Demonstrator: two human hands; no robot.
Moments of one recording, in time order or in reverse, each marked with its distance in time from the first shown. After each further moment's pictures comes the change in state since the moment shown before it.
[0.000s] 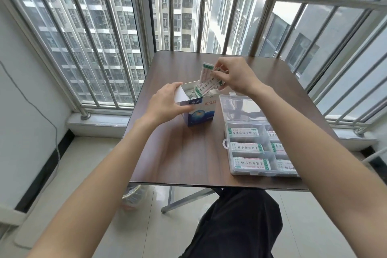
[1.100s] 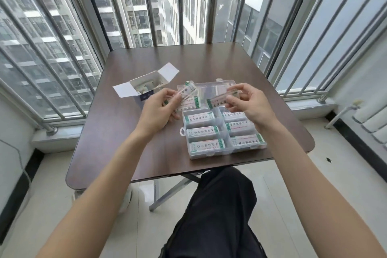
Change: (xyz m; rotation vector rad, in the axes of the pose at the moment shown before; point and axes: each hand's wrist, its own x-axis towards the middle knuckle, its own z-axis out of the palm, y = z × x) left_hand -0.037 0.082 0.059 -0.607 -0.075 0.018; right_hand -0.165 0.069 -0.035 0.717 0.306 0.402
